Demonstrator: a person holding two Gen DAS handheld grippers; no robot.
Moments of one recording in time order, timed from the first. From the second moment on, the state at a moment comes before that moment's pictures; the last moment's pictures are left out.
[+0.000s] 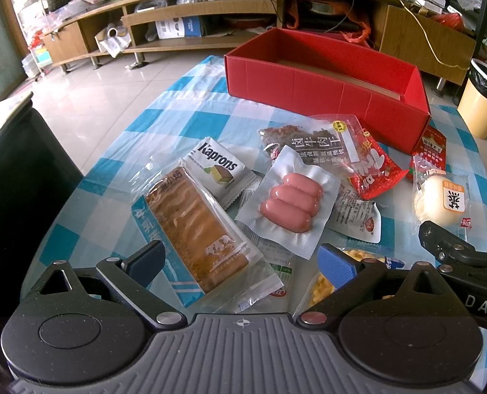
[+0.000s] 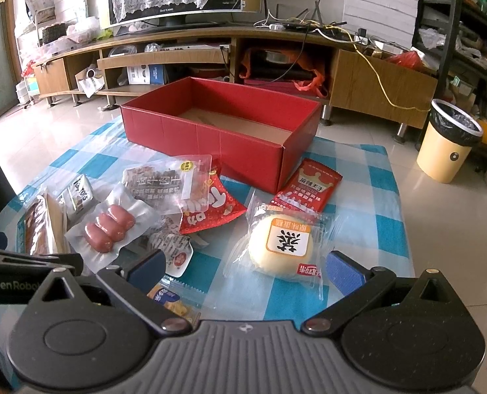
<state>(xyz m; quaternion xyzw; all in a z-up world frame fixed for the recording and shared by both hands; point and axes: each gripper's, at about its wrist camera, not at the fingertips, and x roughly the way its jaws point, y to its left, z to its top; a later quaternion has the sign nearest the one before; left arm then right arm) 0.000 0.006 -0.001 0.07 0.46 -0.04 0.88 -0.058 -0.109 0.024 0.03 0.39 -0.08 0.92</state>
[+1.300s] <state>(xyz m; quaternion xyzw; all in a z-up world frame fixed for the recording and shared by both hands) 0.012 0.054 0.007 0.01 0.47 -0.01 0.88 -0.055 -0.098 0.012 0.02 0.43 -0.04 0.90</state>
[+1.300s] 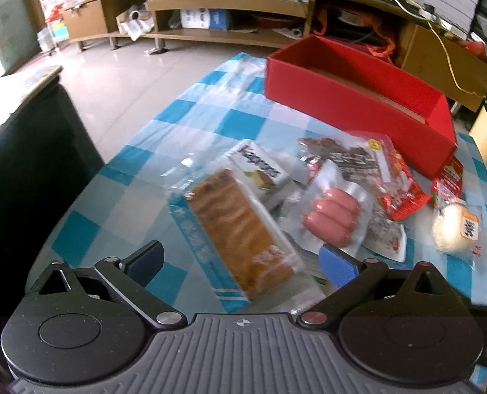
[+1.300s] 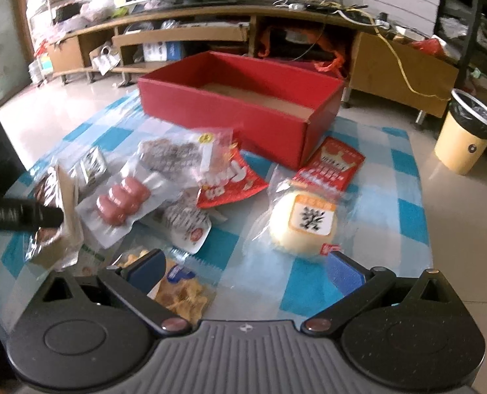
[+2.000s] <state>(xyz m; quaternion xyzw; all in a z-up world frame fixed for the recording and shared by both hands) 0.023 0.109 -0.009 -0.08 0.52 -0.01 0.85 -0.032 -0.044 -0.023 0.00 0.45 0.03 0.89</state>
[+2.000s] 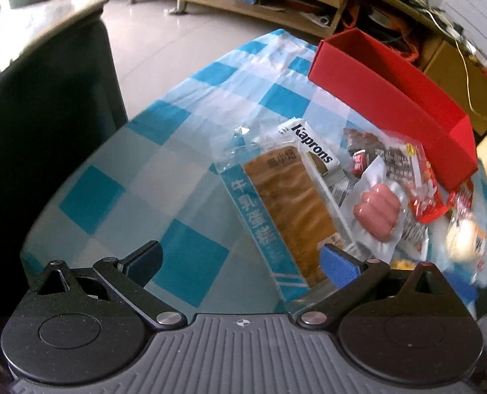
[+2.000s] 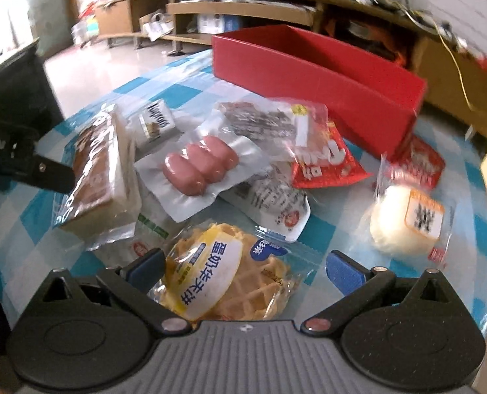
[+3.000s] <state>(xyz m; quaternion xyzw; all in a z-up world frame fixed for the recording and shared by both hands) 0.030 0.097 -0.041 -0.10 0.57 0.04 0.81 -0.052 -0.071 -0.027 -0.01 0.50 0.08 0.86</state>
